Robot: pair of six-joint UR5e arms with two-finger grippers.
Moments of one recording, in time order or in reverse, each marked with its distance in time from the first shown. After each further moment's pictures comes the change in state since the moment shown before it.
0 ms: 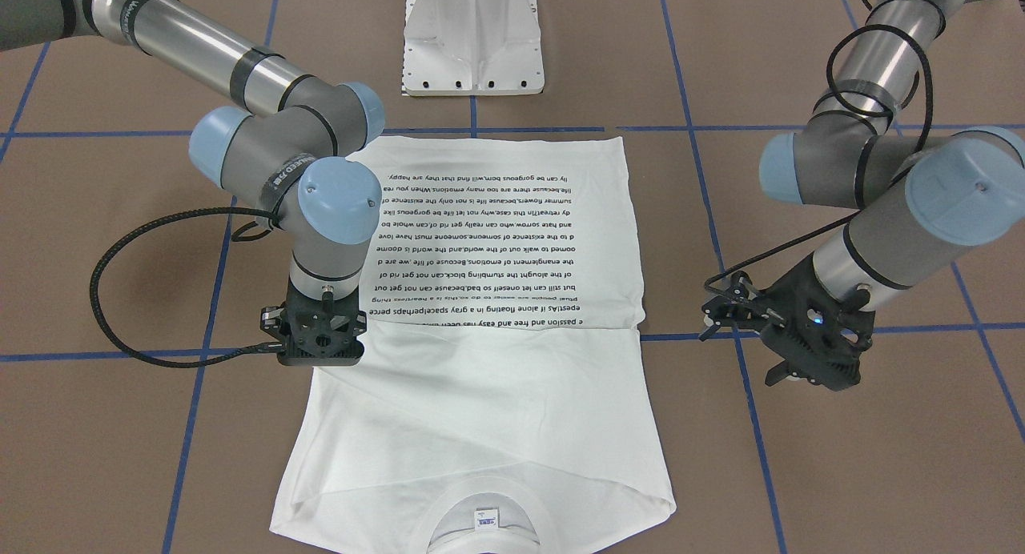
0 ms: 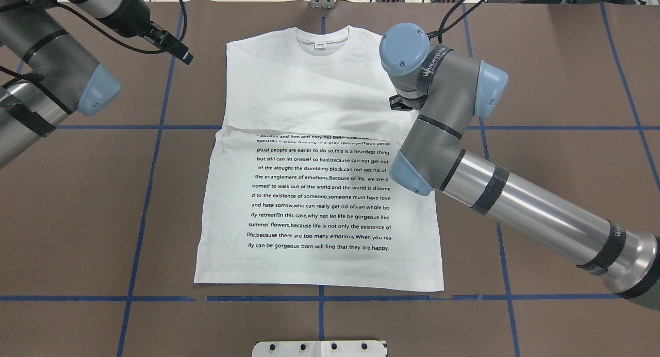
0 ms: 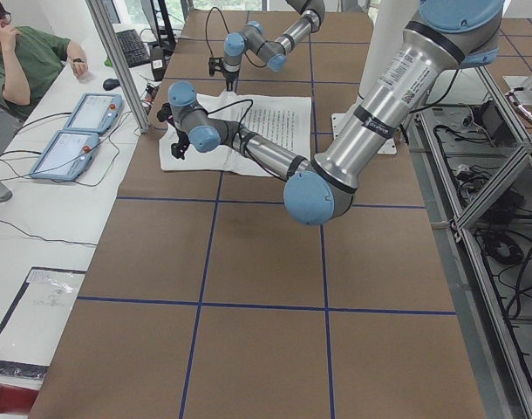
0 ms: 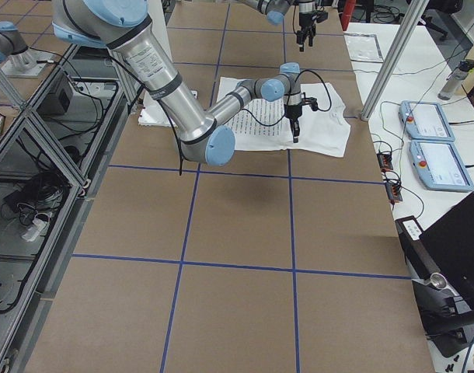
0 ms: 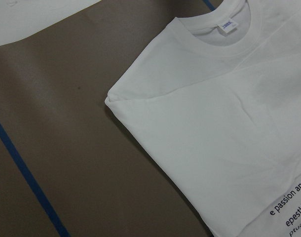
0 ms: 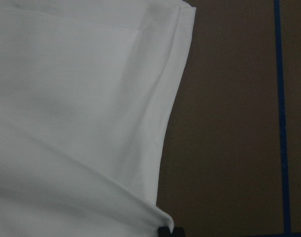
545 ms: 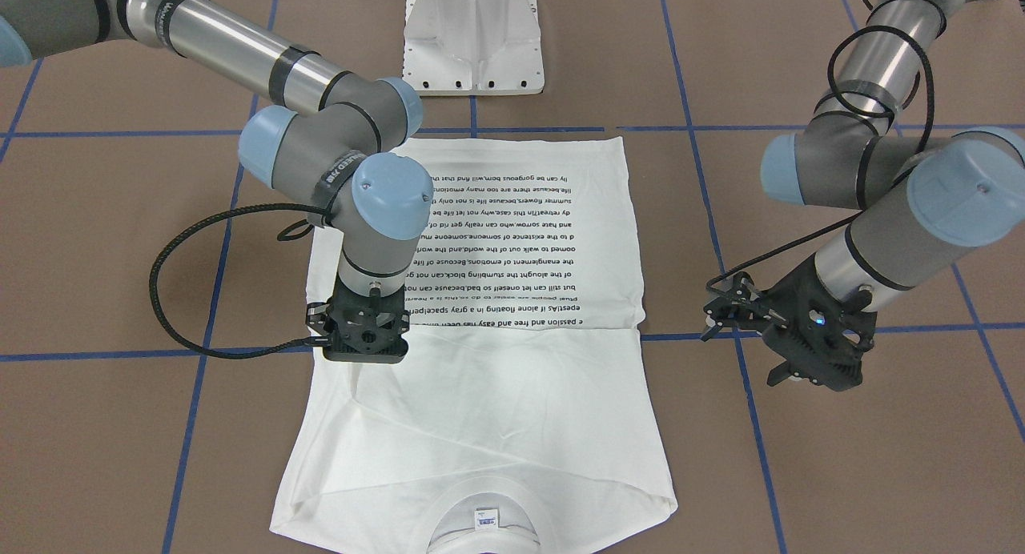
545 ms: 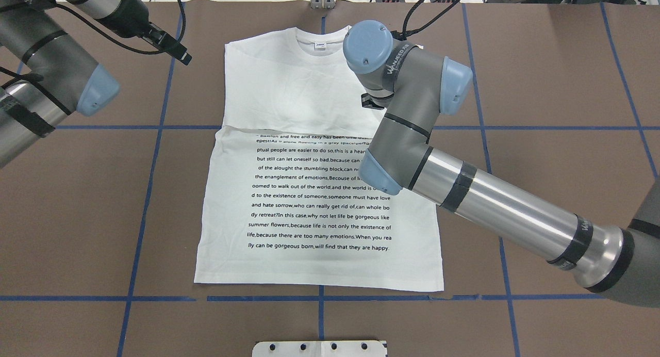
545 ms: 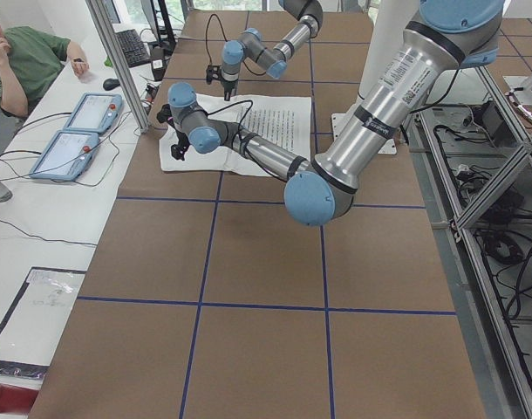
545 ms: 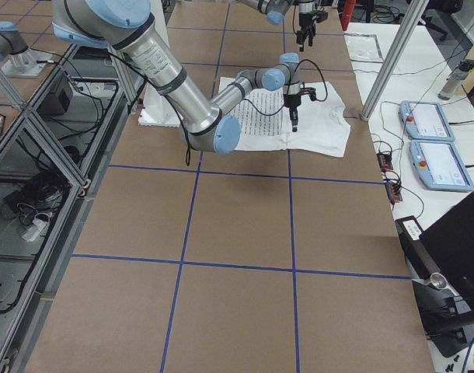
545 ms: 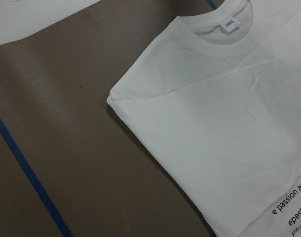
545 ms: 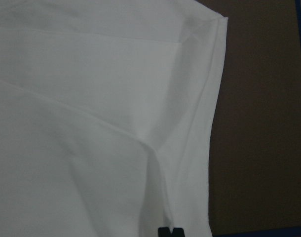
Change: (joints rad) left arm -0.002 0.004 0.003 -0.001 0.000 0.001; right arm -0.028 0.081 -0.048 -0.010 0.002 0.086
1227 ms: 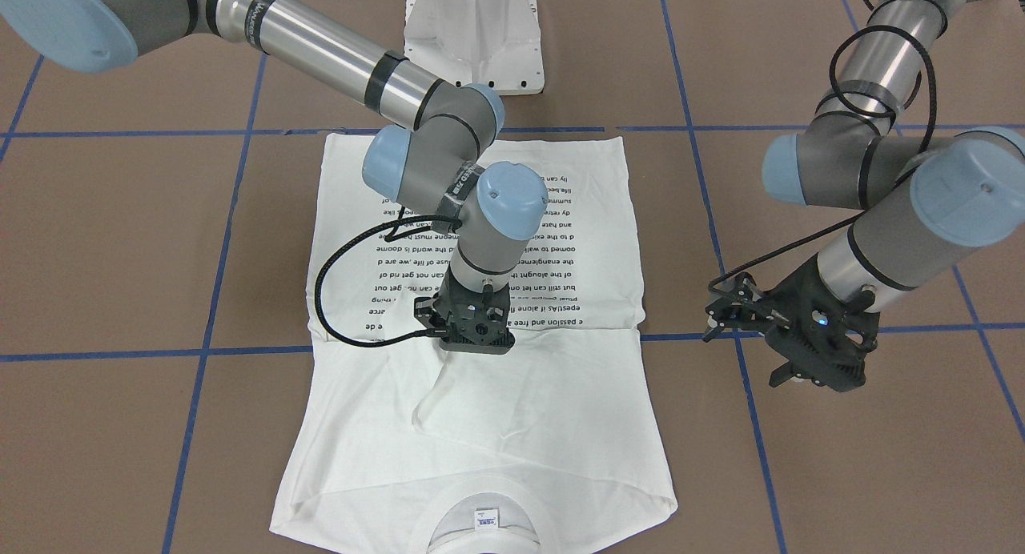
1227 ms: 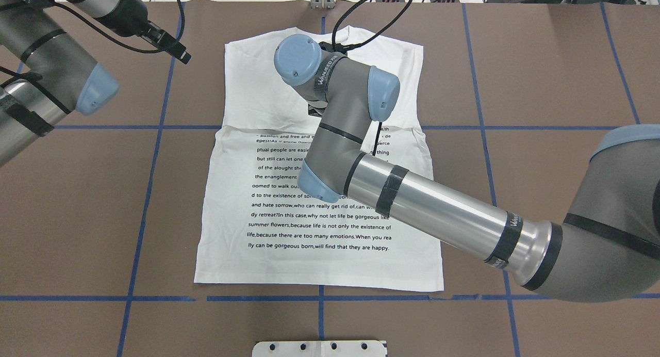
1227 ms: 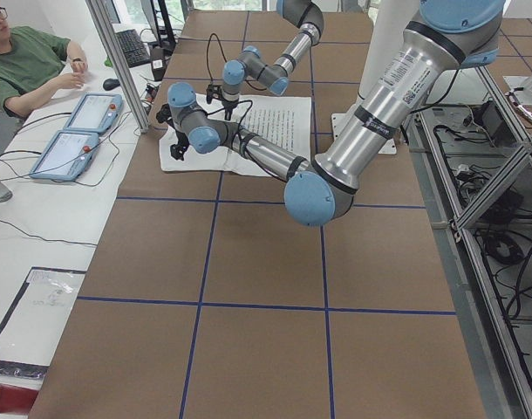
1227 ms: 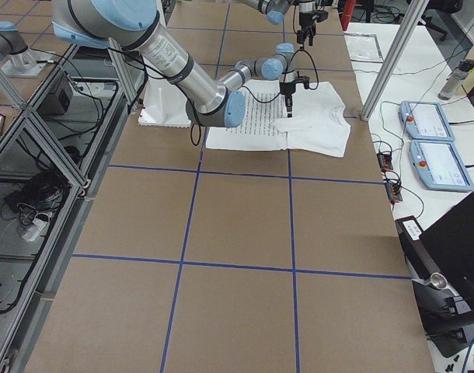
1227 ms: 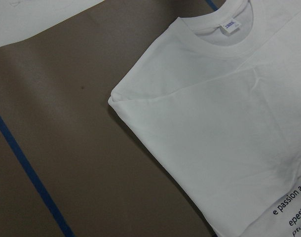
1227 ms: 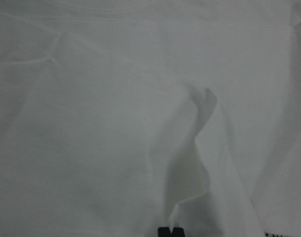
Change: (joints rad) left arm -0.003 0.000 0.000 0.000 0.000 0.001; right arm -0.078 0.221 -0.254 0.070 -0.005 0.139
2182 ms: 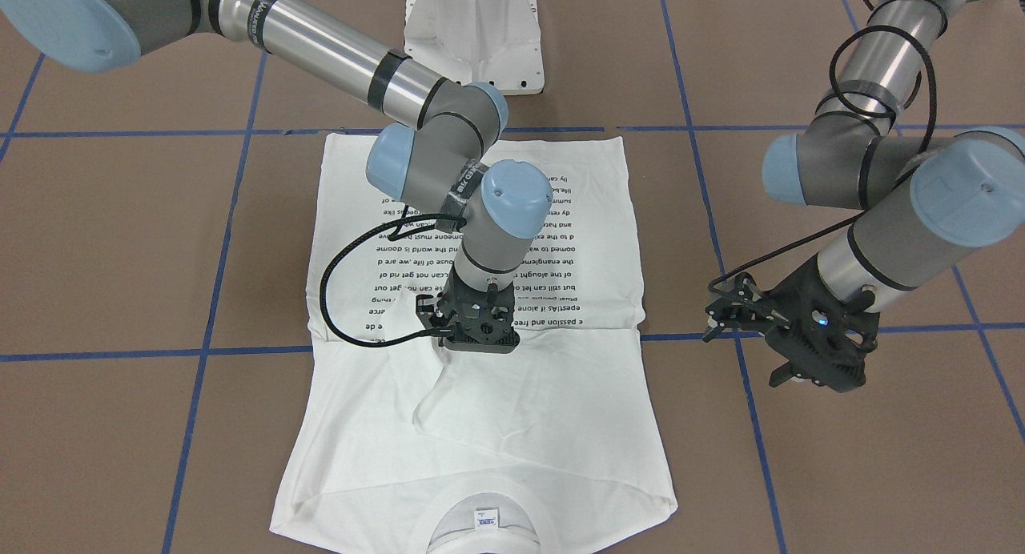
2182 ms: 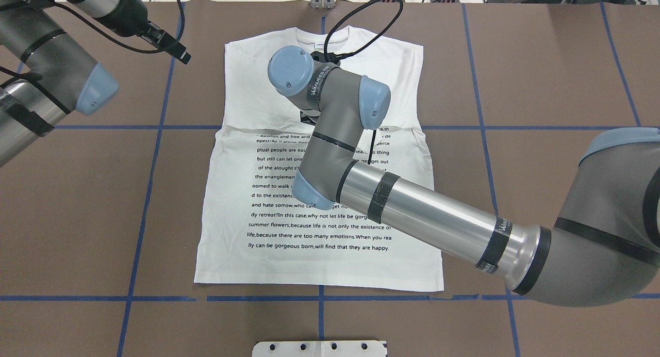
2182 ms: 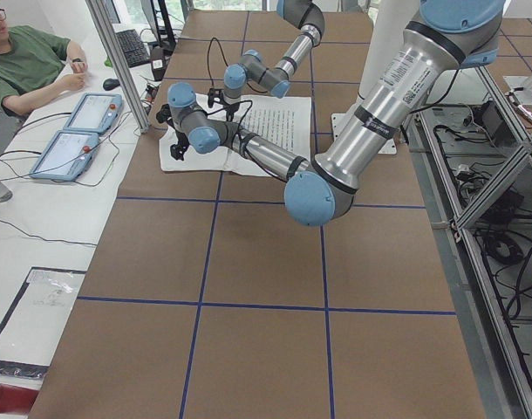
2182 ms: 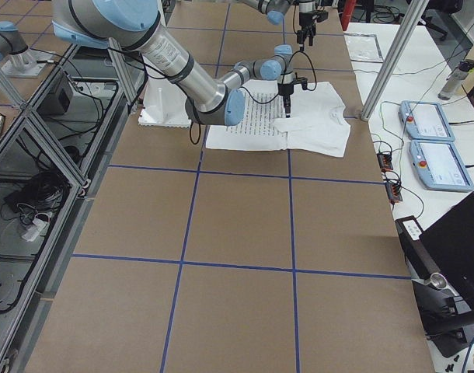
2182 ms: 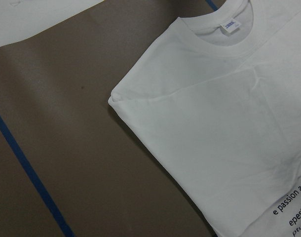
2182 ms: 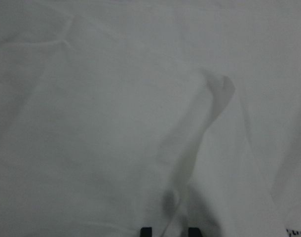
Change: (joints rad) left arm 0.000 0.000 0.000 0.000 0.000 0.001; right arm -0.031 0.038 -0.092 0.055 -0.010 0.006
